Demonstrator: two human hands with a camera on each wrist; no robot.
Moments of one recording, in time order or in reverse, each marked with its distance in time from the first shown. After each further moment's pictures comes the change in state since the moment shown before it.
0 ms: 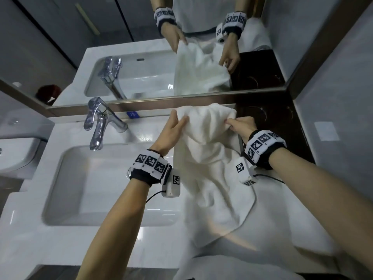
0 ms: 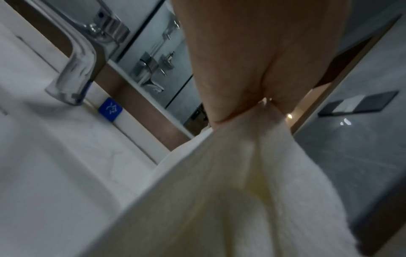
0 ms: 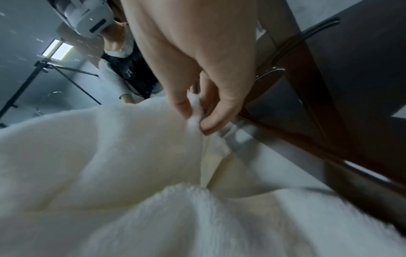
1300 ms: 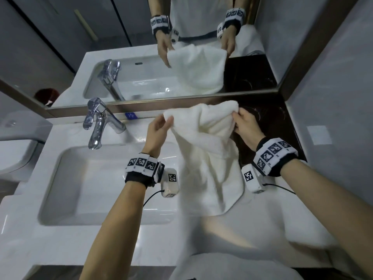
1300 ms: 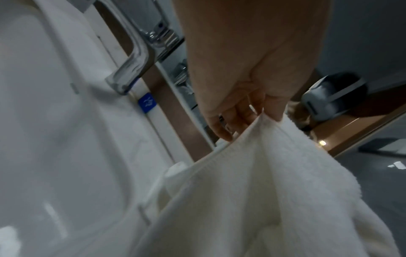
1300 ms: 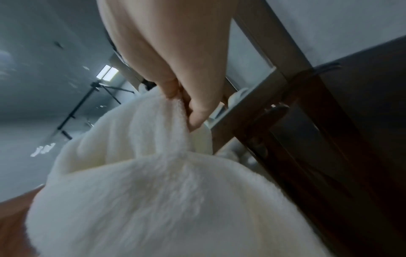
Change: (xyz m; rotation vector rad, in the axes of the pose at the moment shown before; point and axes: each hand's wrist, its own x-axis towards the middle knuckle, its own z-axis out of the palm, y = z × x) left_hand -0.019 -0.004 -0.012 -0.141 0.194 0.052; right_hand -0.060 -0.019 -0.032 0.222 -0.196 -0.271
